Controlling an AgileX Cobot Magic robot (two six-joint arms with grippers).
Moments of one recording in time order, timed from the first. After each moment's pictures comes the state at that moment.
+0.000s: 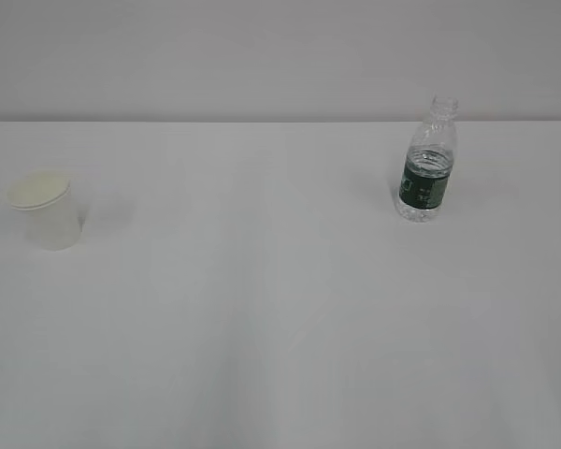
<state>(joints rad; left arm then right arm) -0.03 0.01 -0.52 -0.13 1.11 0.04 0.03 -0.02 -0.51 -0.15 1.14 0.00</state>
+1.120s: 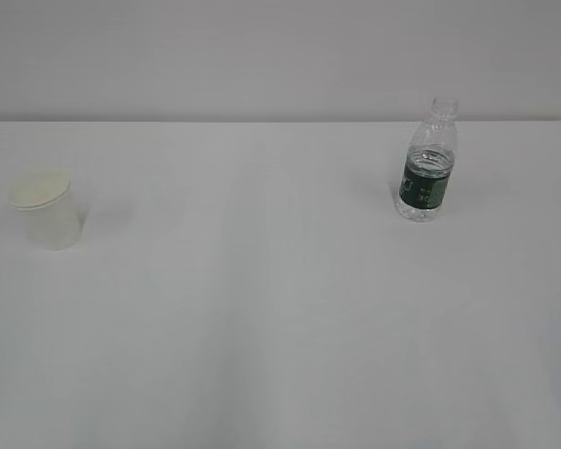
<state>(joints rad) -0.03 0.01 -0.52 -0.13 1.11 0.04 0.03 -0.02 -0.51 -0.15 1.14 0.00</state>
